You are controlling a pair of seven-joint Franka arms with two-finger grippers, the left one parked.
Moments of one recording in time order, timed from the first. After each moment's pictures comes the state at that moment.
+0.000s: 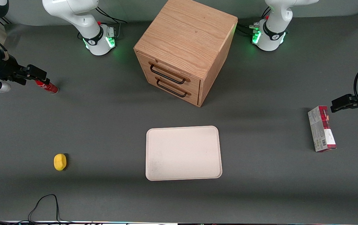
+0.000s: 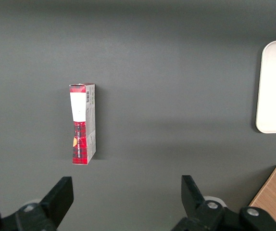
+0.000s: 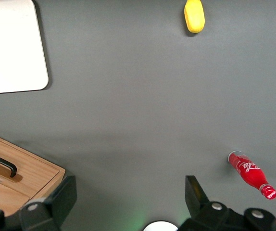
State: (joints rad) arm 0.20 -0.13 -0.18 -1.77 0.04 1.57 0.08
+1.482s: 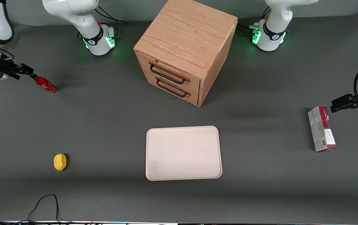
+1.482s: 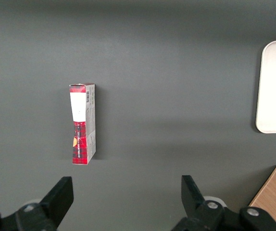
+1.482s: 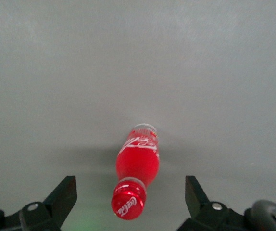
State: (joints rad) arm 0.18 -0.39 -0.89 -2.58 -0.33 2.24 -0.42
